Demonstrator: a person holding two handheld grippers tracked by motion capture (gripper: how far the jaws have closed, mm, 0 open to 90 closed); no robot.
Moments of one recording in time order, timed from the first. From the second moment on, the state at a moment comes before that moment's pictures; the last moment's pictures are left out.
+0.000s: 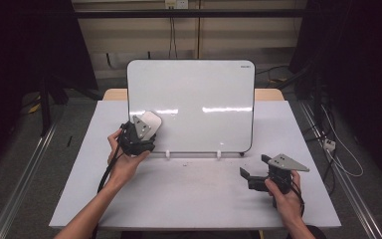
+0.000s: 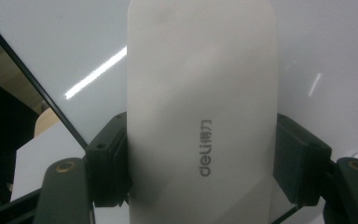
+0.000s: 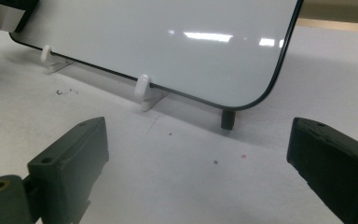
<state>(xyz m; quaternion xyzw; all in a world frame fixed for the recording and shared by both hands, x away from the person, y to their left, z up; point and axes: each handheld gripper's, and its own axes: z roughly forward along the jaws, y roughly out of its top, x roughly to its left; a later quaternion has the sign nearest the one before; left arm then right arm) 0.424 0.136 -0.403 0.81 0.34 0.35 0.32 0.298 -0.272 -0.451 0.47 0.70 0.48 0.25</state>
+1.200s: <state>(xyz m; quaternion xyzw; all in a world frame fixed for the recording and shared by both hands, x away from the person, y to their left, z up) 0.396 0.165 -0.384 0.80 0.36 0.27 0.40 0.301 -0.270 -0.450 0.48 0.70 0.47 0.24</state>
